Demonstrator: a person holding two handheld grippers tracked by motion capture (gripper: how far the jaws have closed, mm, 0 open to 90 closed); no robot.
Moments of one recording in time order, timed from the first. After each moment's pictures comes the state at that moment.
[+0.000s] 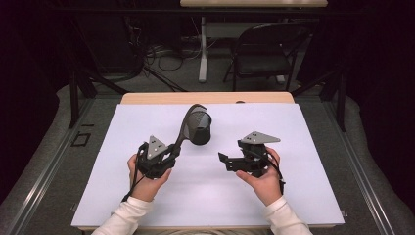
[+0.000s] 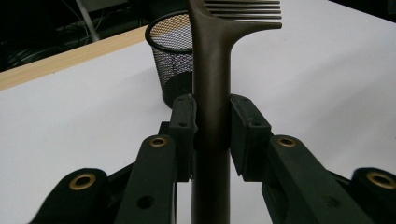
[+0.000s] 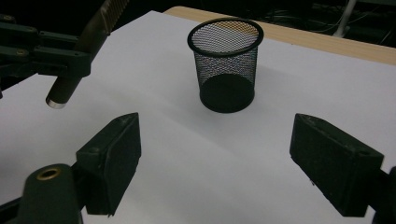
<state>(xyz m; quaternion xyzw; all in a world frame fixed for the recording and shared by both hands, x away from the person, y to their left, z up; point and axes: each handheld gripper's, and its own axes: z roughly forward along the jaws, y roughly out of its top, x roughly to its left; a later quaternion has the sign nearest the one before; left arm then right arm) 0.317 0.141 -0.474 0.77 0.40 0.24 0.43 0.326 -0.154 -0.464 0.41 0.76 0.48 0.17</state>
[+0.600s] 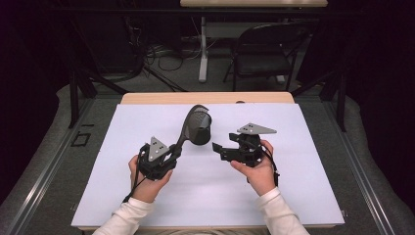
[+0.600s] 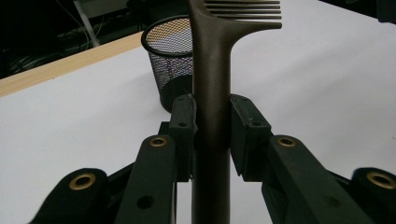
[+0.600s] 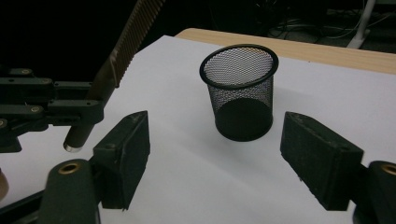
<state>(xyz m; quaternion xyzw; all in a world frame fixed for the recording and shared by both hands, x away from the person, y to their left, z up) 0.313 0.138 -0.475 0.77 0.39 0.25 0.43 0.346 -0.142 -0.458 0.42 0.73 0.52 0.15</state>
